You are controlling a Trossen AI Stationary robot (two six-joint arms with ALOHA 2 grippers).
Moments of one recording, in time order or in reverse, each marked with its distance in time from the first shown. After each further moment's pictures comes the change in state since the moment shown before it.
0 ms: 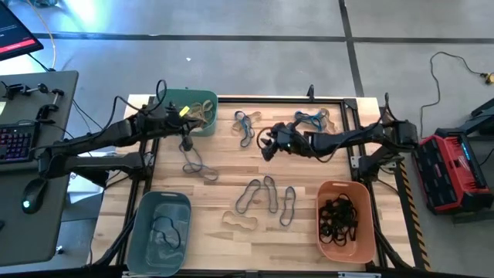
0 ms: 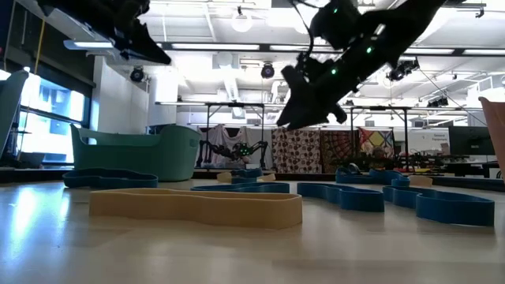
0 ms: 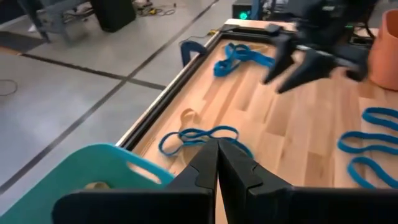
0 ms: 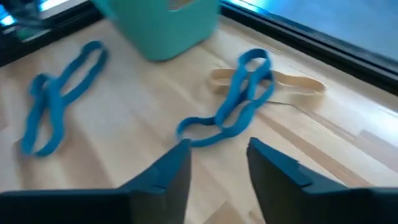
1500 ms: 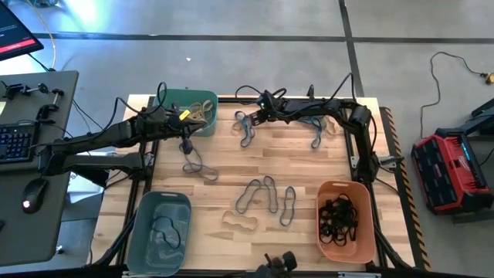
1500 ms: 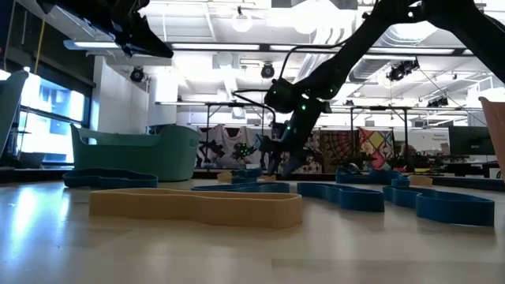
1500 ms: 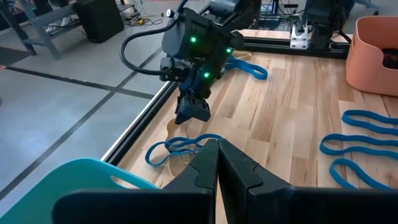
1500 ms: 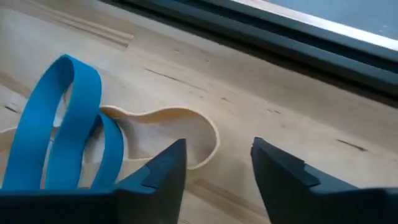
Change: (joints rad) left arm -0.060 0.000 0.000 0.027 -0.001 0.003; right arm -0.398 0.522 0.524 -0.339 -0.178 0.090
